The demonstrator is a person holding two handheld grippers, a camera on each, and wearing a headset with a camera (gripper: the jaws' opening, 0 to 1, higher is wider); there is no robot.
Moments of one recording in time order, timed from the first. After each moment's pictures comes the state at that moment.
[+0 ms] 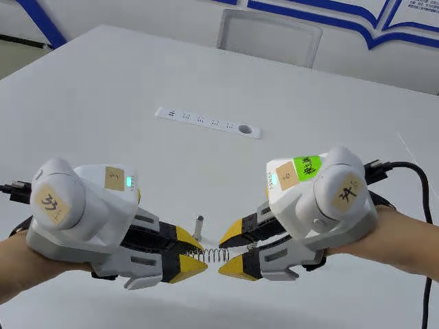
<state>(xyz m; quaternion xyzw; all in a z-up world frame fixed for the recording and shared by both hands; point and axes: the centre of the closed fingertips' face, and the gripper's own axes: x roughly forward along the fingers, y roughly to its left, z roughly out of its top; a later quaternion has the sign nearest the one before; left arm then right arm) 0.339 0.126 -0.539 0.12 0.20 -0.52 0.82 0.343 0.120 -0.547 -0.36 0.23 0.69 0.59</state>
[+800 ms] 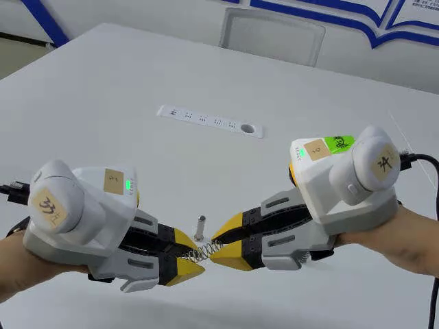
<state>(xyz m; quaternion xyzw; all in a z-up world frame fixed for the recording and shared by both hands) 0.338 0.129 -0.544 0.13 0.21 -0.52 0.82 0.333 0.142 -0.510 -0.23 0.22 0.73 0.61</state>
